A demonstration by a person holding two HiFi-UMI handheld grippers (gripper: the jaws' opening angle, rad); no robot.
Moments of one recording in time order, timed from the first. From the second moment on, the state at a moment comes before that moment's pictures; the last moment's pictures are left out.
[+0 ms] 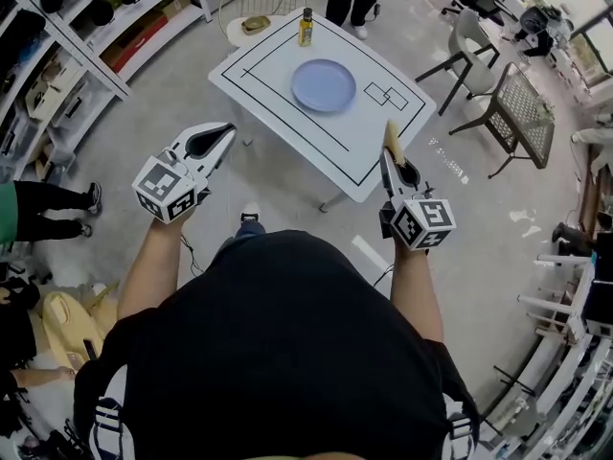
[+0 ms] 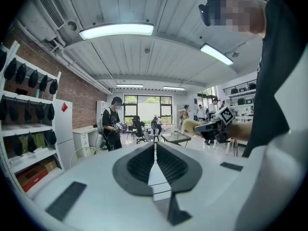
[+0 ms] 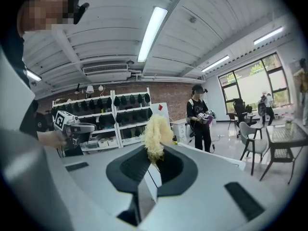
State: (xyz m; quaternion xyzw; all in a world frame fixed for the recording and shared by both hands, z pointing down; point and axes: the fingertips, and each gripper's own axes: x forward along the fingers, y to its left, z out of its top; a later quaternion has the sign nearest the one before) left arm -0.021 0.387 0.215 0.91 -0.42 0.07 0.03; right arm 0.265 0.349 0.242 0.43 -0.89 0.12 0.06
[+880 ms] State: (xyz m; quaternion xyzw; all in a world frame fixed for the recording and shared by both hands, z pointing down) left arm -0.108 0.238 0.234 0.93 -0.36 0.08 0.05; right arm 0.180 0.226 0.249 0.49 -0.86 0.14 0.08
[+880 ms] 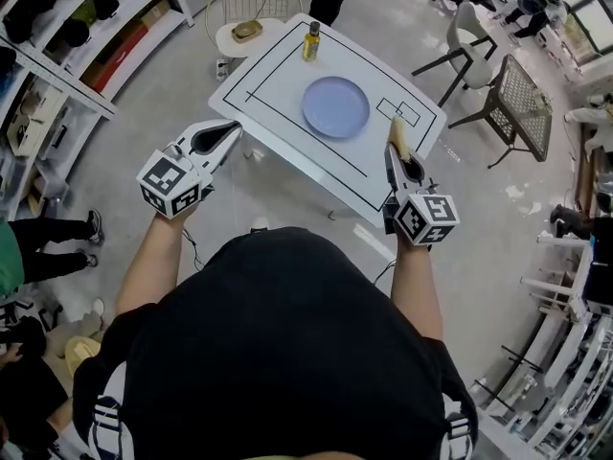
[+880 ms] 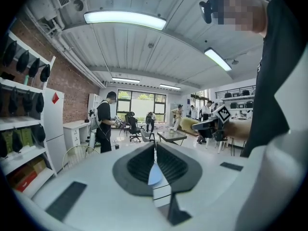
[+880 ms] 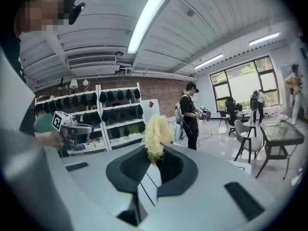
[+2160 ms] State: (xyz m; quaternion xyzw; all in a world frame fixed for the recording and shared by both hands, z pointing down) left arm -0.213 0.157 0.275 0.94 -0.31 0.09 0.09; right arm 0.094 0.175 0.294 0.54 -0.82 0.17 0.12
